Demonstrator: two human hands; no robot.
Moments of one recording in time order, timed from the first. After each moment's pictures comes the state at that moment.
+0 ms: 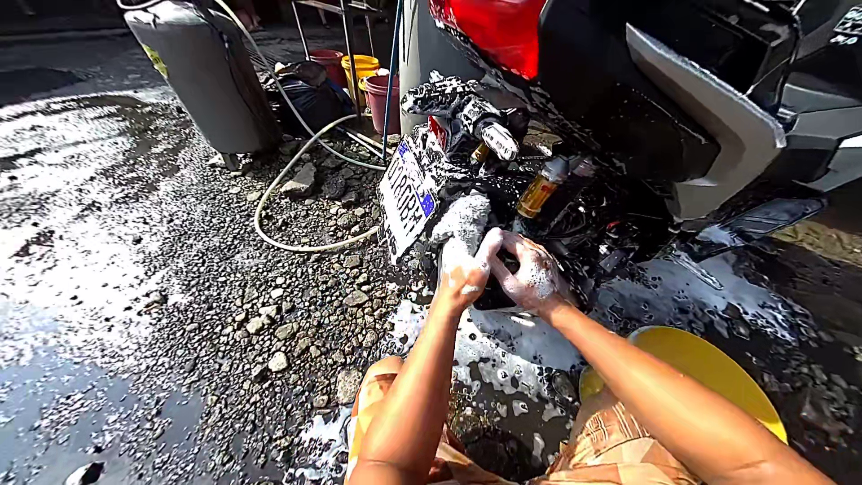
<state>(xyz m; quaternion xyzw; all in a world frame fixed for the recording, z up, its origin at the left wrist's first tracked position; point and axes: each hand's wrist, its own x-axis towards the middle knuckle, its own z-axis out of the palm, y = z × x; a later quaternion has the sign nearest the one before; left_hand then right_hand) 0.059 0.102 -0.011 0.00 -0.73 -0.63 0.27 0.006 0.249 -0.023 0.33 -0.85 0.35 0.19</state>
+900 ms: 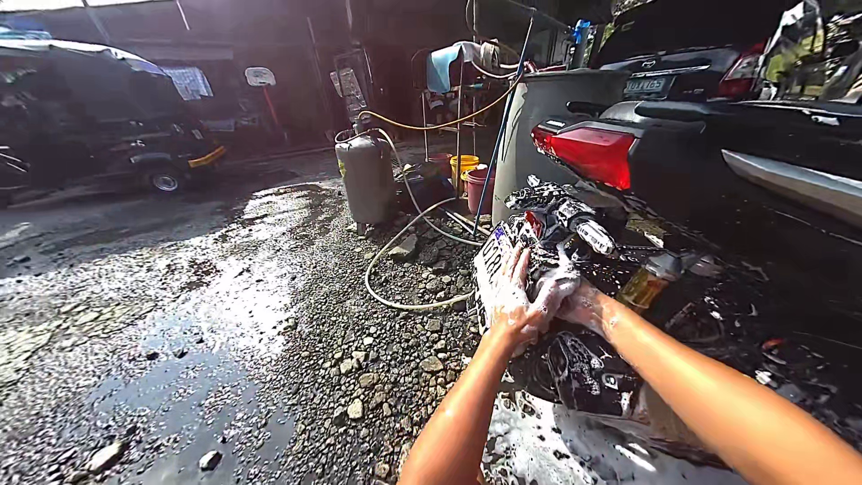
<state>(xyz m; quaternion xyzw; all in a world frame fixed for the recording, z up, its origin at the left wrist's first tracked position) 0.012 0.020 0.000 0.04 -0.86 -0.33 0.39 -0.089 0.145 0.017 0.20 -0.47 0.79 -0.34</state>
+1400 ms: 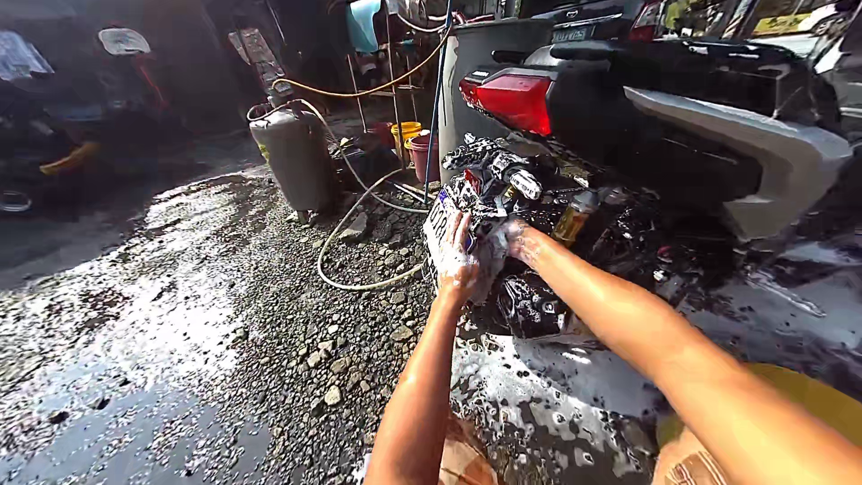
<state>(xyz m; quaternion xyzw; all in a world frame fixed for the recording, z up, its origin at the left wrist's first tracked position) 0.011 0.010 -0.026 -0.01 -0.86 -0.30 0.41 -0.093 0.132 0.035 0.15 -0.62 0.75 -0.21</state>
